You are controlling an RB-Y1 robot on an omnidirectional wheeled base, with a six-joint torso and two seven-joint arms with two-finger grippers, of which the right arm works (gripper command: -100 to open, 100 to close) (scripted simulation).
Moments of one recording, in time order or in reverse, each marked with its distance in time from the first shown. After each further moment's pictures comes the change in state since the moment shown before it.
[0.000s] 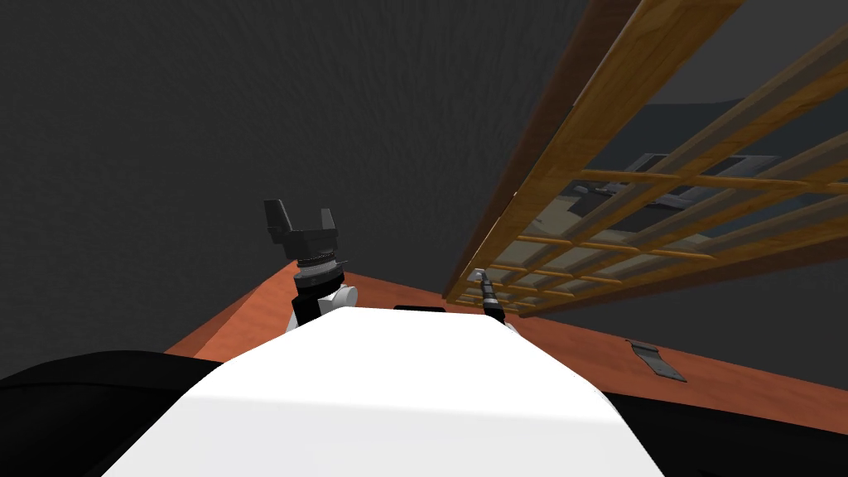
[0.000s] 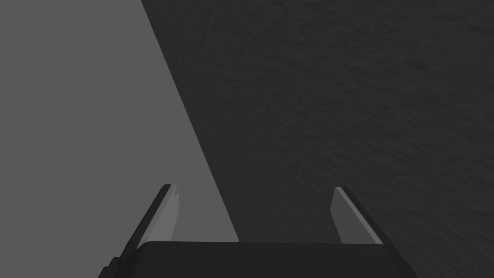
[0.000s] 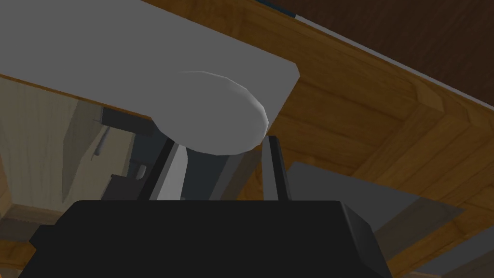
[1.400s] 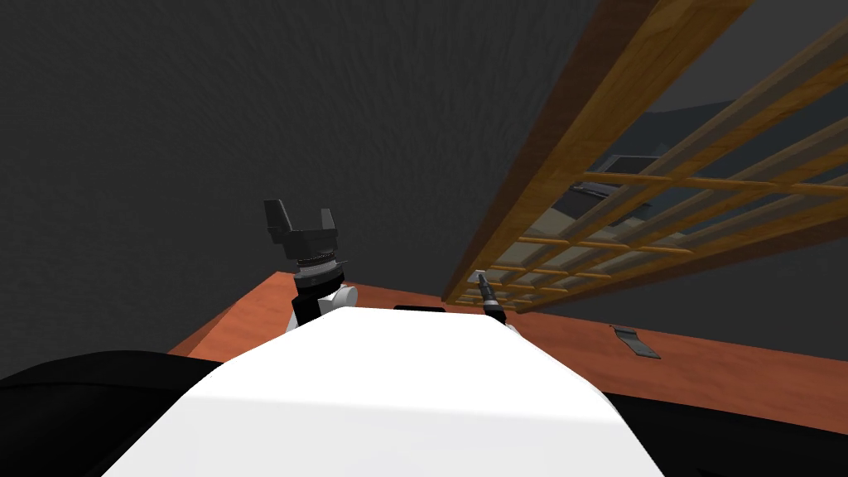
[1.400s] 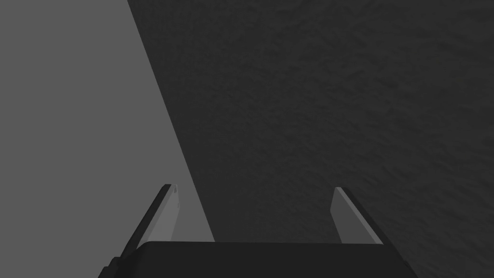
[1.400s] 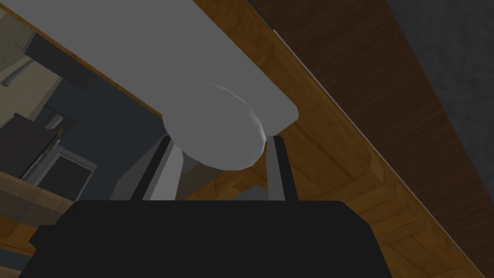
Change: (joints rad) arm 0.006 0.004 -0.051 0.018 0.130 -0.034 0.335
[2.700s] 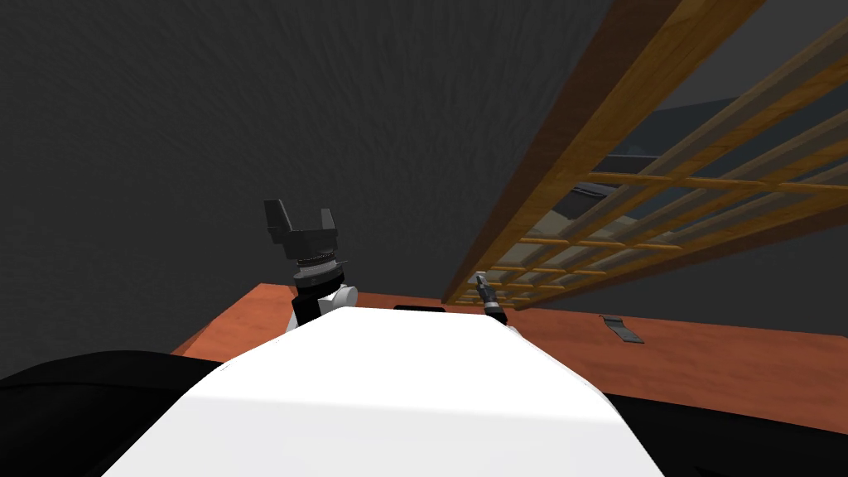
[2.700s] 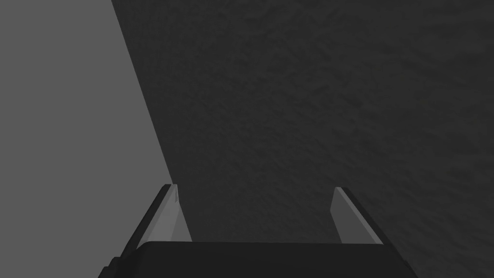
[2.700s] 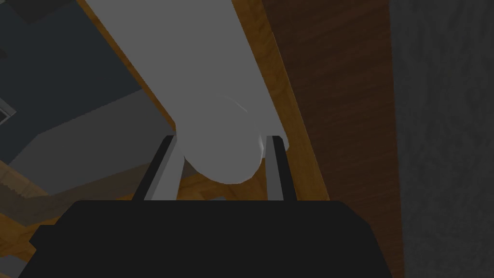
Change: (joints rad) arm 0.010 0.003 -0.043 0.008 0.105 -0.023 0.305
